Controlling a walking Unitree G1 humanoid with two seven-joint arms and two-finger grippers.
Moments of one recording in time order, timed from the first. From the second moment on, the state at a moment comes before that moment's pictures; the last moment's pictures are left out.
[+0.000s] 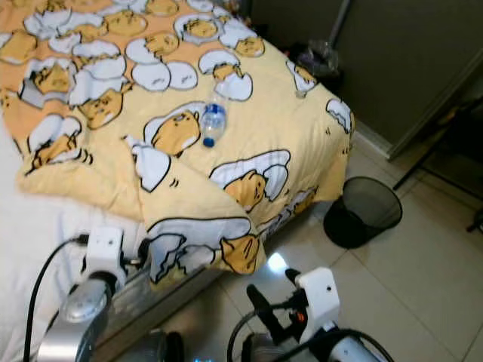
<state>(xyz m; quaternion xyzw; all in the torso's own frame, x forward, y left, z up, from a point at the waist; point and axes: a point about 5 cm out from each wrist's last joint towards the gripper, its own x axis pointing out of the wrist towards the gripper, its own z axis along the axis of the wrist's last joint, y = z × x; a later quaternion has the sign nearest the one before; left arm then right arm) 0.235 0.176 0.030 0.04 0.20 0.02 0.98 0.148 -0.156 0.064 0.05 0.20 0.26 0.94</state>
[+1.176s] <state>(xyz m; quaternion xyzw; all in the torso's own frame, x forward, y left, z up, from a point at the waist) 0.290 0.129 0.009 0.04 0.22 -0.02 0.97 0.141 -0.154 0.065 0.04 0.21 0.27 0.94</state>
